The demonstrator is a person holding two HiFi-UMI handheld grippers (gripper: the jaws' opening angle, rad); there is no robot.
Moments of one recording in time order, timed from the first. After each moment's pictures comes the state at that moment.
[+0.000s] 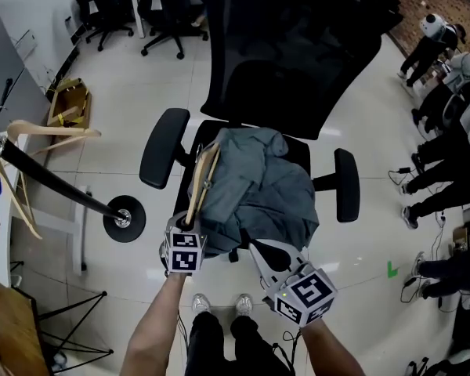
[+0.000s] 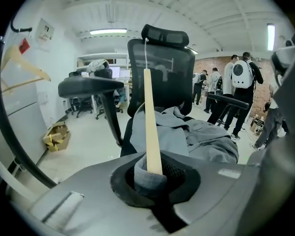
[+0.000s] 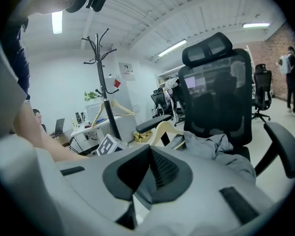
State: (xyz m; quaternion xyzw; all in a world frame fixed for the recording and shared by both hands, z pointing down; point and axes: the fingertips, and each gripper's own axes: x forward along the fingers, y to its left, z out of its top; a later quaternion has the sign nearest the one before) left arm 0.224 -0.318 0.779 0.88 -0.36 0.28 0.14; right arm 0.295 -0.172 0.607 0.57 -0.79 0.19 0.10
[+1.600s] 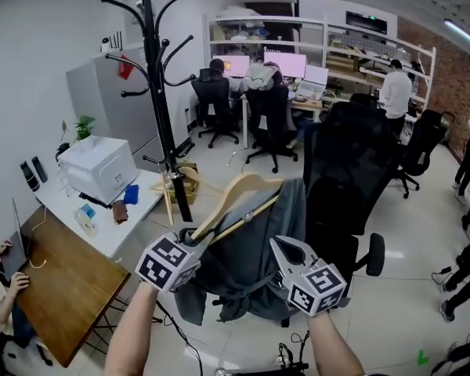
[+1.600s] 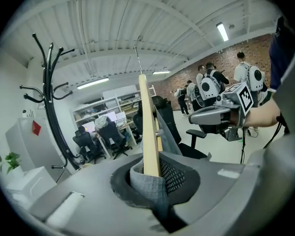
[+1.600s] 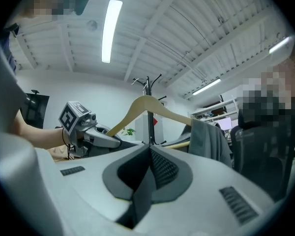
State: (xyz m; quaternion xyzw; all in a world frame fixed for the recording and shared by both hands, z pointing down) left arm -0.025 -0.201 0.357 0.91 -0.33 0.22 -0.08; right arm 0.106 -0.156 0.352 0.47 -0.88 -0.01 -0.03
